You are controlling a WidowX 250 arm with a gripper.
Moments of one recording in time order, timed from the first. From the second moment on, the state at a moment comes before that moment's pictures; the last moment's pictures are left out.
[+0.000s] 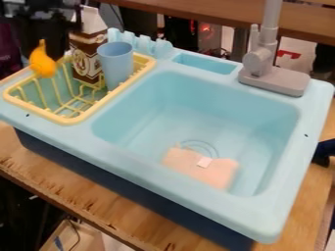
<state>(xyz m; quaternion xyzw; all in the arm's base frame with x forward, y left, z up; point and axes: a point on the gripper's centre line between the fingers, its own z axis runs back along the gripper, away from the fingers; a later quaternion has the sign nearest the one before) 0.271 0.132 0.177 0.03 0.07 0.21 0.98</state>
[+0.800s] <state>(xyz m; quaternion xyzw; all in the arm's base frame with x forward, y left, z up) 0.281 0.119 0.126 0.01 0.10 0.13 0.99</state>
